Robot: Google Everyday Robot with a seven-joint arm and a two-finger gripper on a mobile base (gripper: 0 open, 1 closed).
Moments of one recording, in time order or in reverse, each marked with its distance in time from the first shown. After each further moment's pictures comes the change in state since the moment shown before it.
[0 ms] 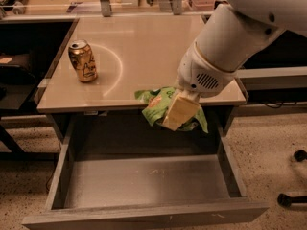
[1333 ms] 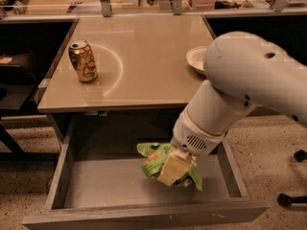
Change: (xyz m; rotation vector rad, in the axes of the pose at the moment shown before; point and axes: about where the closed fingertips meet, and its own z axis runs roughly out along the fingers) arm 0.050 0.069 0.088 -0.179 0.051 0.158
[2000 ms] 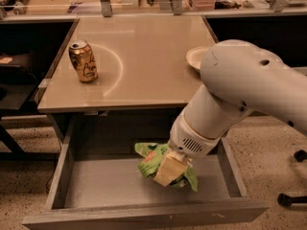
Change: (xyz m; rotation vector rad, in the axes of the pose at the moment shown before) arm -0.004 -0.001 0.012 0.007 -0.019 0.002
